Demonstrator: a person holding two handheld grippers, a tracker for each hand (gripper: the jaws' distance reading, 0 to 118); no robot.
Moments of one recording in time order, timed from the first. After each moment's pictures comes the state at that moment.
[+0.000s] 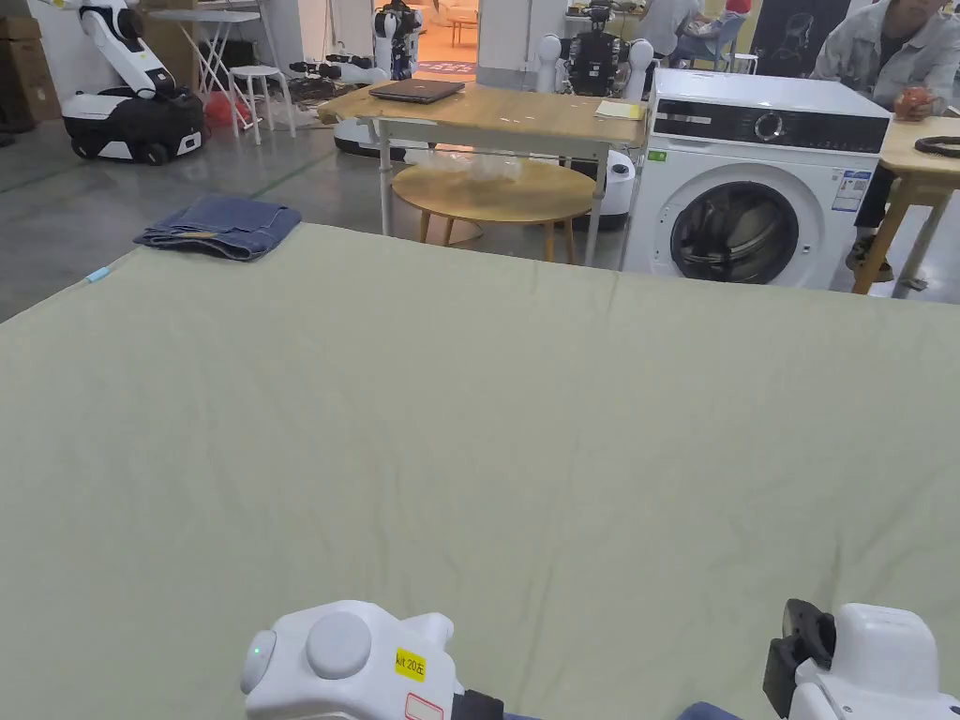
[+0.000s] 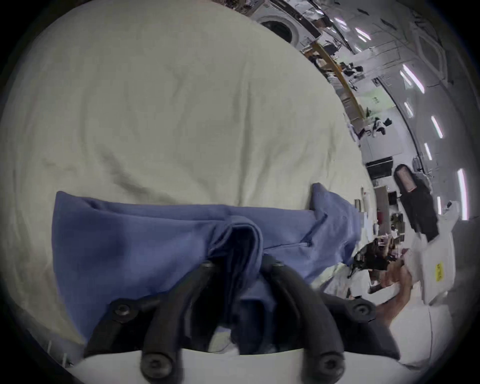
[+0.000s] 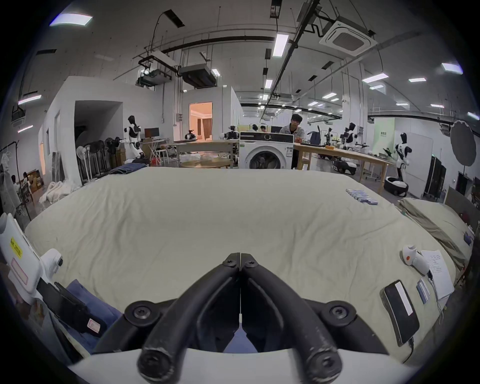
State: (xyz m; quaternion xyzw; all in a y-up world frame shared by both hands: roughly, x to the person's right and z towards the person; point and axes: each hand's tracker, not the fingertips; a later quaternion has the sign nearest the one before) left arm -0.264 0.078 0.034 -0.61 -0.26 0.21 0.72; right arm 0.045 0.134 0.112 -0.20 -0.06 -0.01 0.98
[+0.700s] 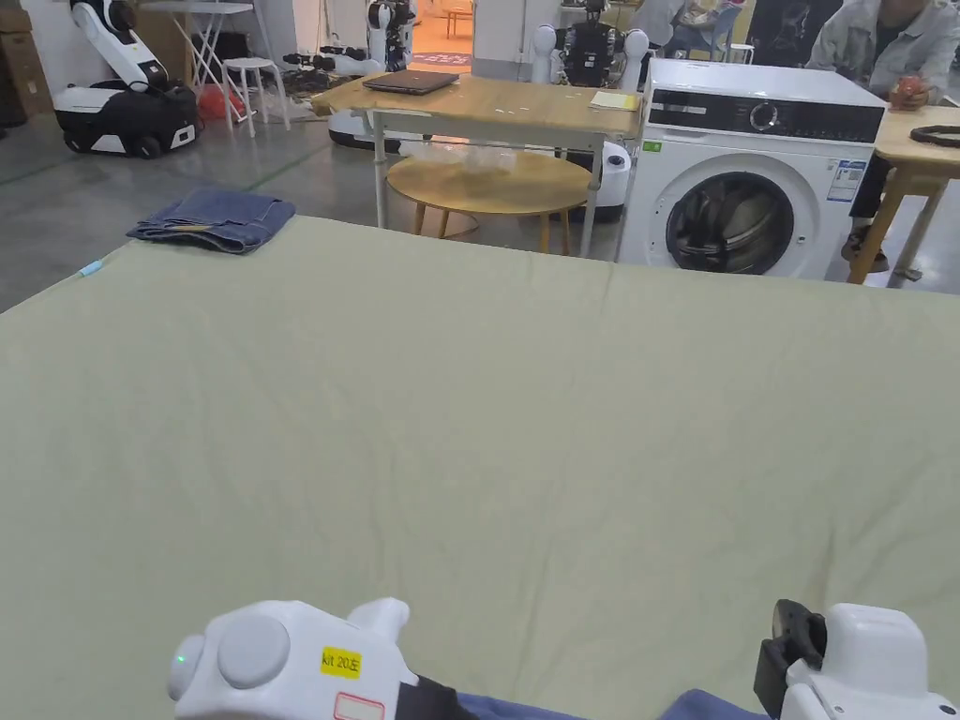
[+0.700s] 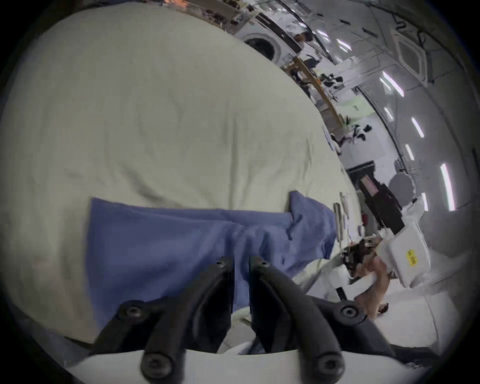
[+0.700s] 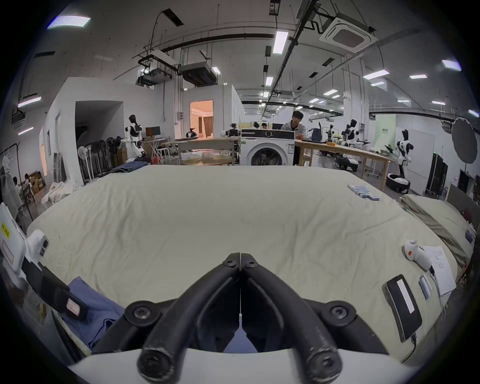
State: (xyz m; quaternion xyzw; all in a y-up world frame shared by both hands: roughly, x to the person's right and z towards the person) left arm -0.288 0.079 0.045 -0.58 -0.31 0.24 0.72; right arm 0.046 0.128 0.116 -0.20 -0.05 -0.01 0.98
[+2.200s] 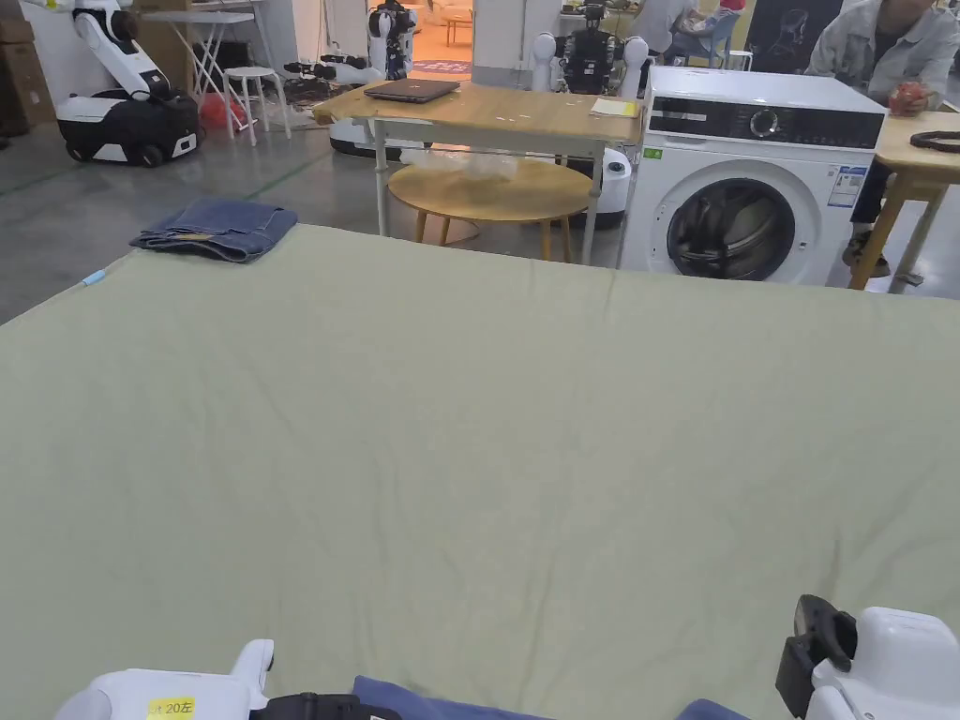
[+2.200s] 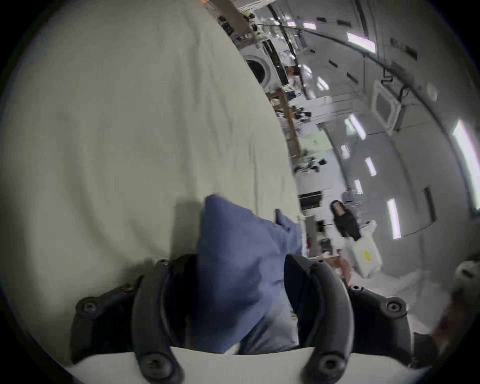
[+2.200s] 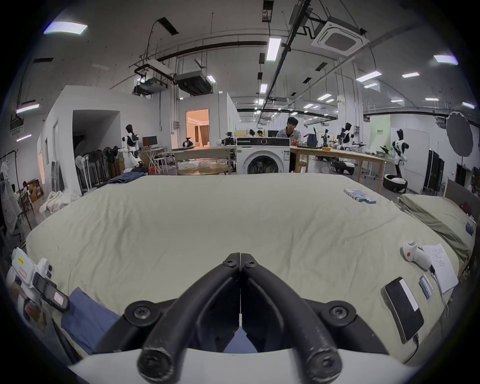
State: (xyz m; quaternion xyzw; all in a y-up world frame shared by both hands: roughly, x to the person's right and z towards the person) left arm -0.409 -0.006 0.036 -0.50 -0.38 0.42 0.66; right arm 0.050 0.133 0.117 -0.18 -0.07 -0.03 0.98
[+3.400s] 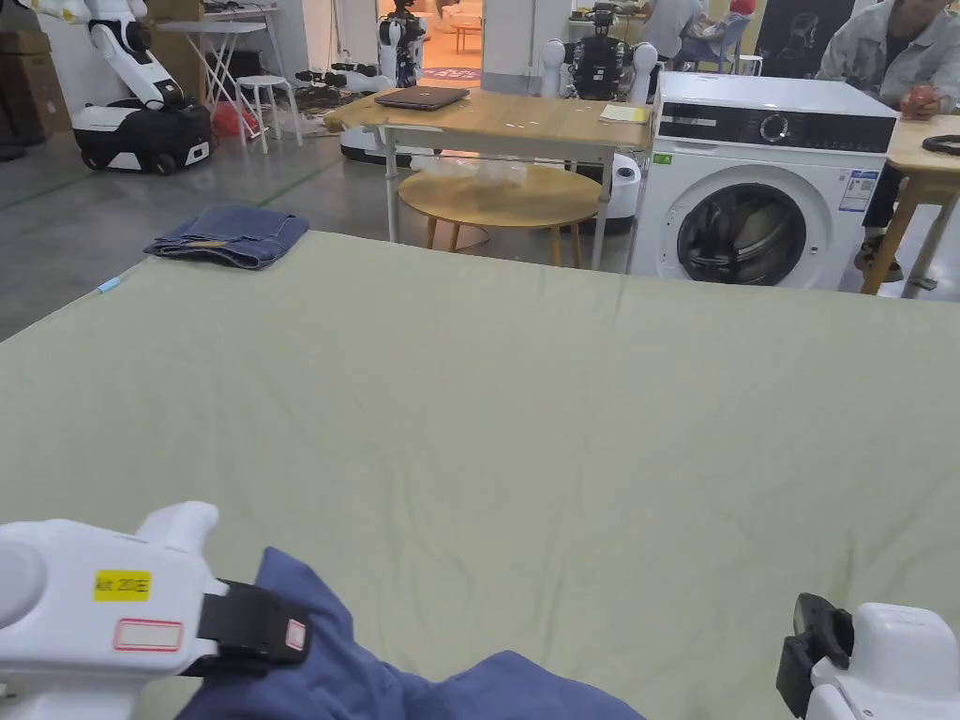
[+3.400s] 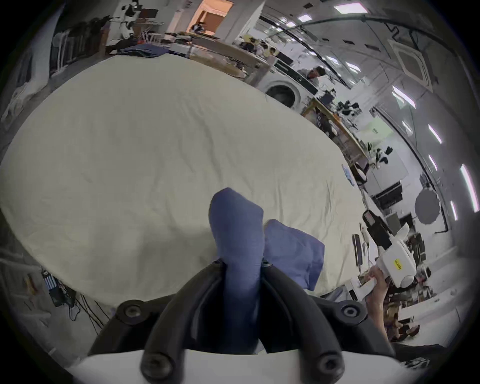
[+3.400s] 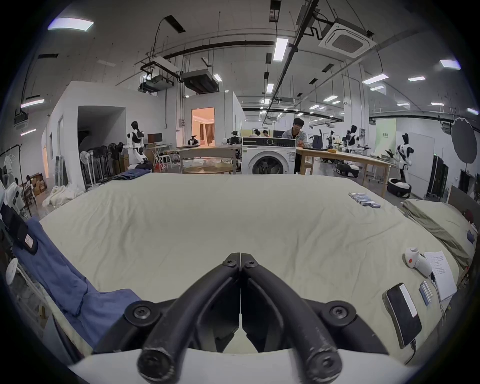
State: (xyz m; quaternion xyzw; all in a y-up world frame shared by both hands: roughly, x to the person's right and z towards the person) left arm -0.385 0.201 0.067 -0.50 -0.19 0.18 0.83; right arm 0.045 0.138 0.114 -0.18 -0.05 -0.01 0.98
